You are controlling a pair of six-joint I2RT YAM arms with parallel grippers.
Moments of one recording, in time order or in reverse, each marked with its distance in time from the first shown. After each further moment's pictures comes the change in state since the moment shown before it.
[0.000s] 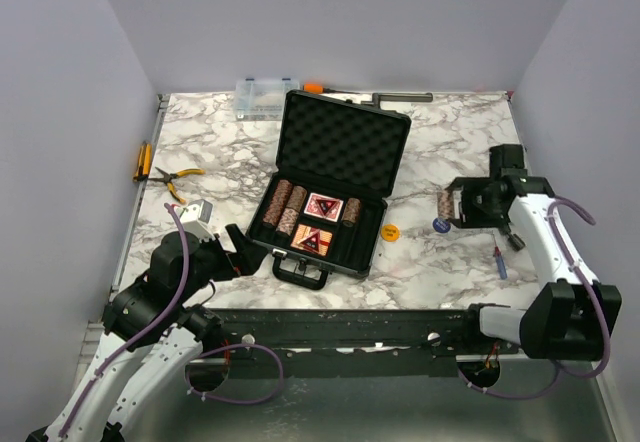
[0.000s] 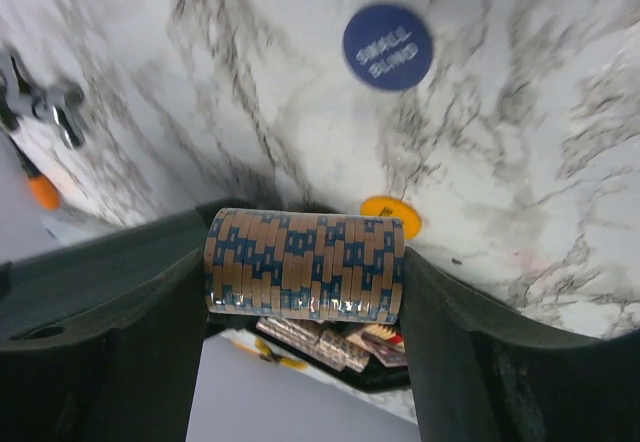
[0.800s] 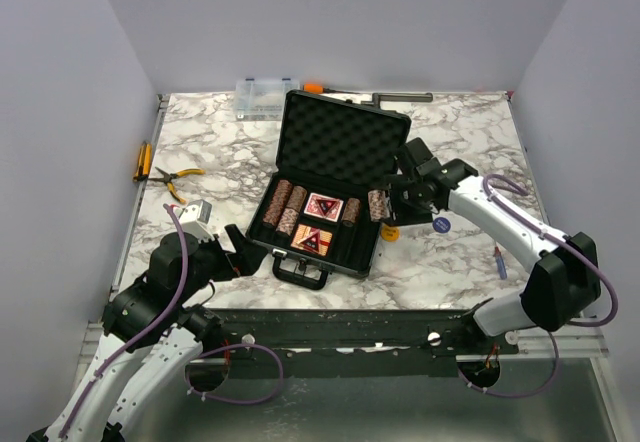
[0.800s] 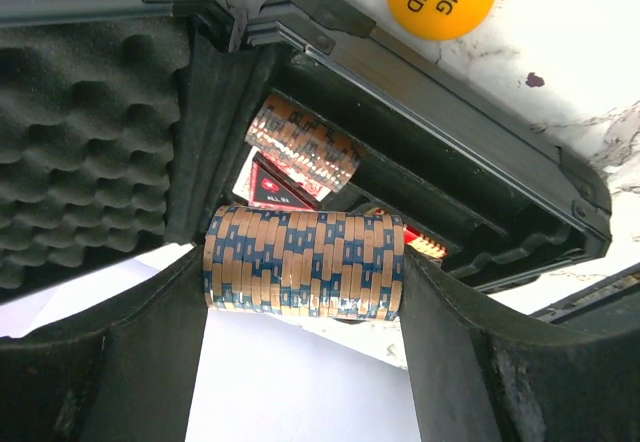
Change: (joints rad) left arm 0.000 -0.007 0.000 0.000 0.000 0.000; right arm 0.657 0.223 0.220 -0.026 0.150 0.473
